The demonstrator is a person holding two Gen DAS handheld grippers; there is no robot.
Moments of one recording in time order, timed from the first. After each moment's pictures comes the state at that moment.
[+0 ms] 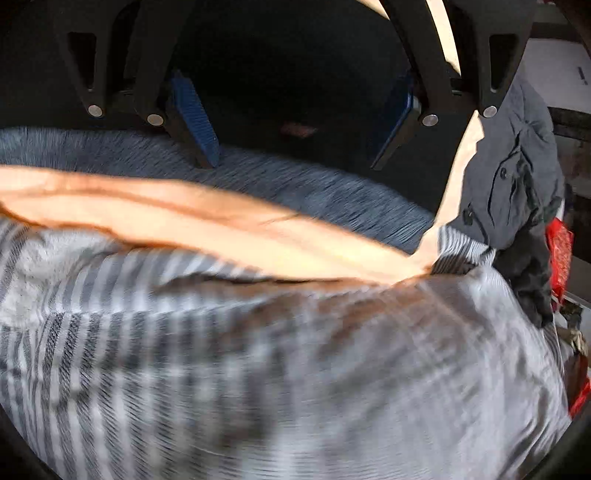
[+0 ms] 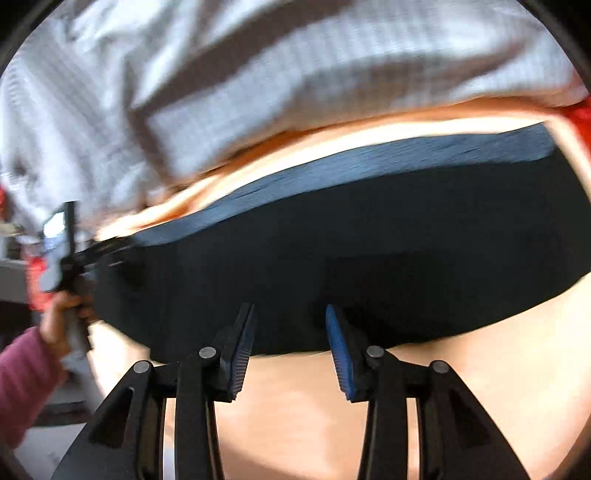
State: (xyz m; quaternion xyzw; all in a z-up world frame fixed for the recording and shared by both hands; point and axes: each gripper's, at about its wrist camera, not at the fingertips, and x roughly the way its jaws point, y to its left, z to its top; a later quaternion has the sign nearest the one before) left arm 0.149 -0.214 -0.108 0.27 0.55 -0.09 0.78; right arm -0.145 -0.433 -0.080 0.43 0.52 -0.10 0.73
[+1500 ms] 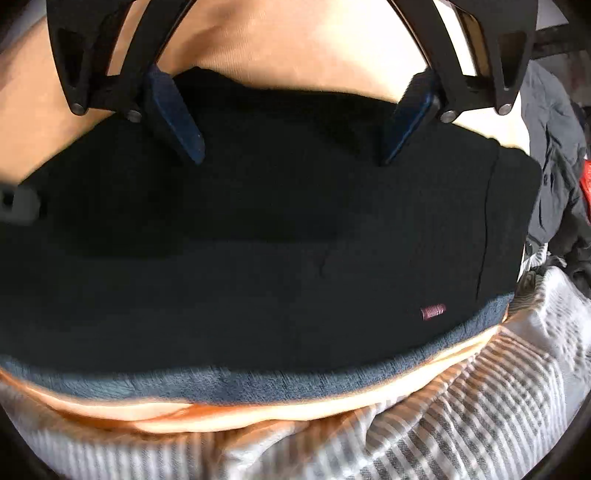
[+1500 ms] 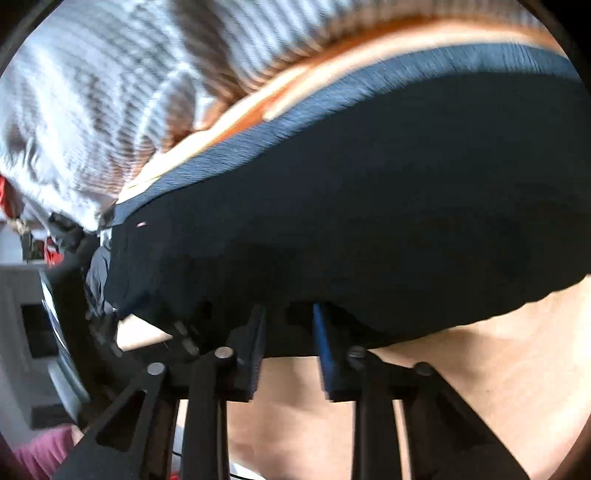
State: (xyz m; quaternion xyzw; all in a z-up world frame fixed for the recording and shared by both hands) left arm -0.013 -0.194 -0.148 0.35 0.56 -0.23 0.72; right arm -0.087 -0.352 -0.145 0.46 0.55 -0.10 0.69
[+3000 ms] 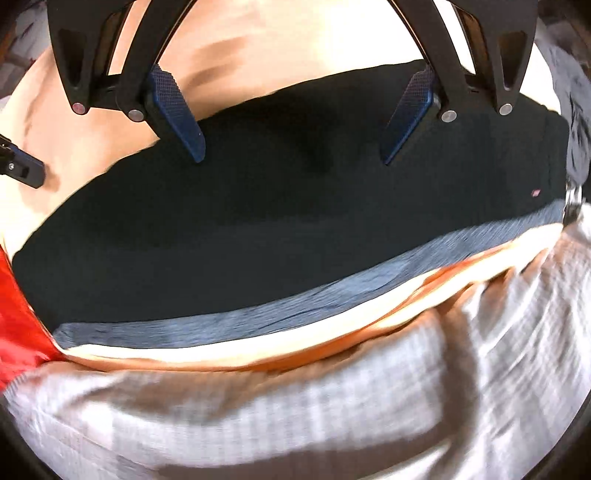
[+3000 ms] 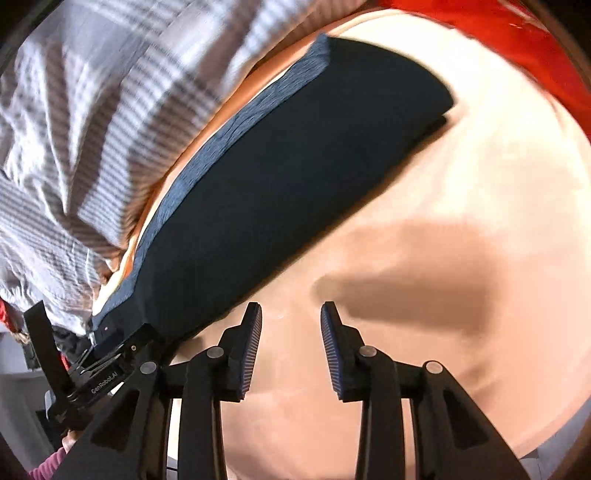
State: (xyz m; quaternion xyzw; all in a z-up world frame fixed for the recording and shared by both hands) left arm -0.123 -0.393 -0.102 0.32 0.56 -0.33 0.69; right arm -0.304 -0.532 -0.105 0.53 0.46 -0.27 0.66
